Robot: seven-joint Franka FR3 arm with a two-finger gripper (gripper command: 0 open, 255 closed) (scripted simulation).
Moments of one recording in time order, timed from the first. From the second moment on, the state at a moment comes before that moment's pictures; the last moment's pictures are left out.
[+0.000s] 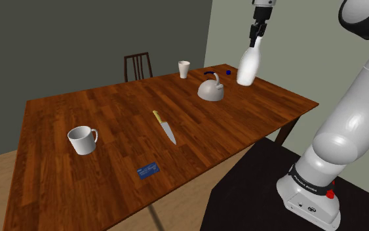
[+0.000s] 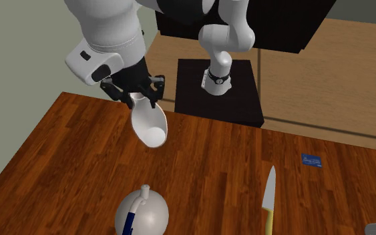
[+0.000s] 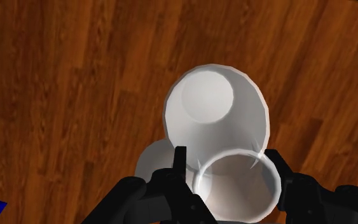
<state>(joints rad) -0.15 0.03 -0.39 -1.53 -0.01 1.53 -0.61</state>
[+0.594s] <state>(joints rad) -0.16 0.09 -0.40 -1.34 0.01 1.39 -0.62</state>
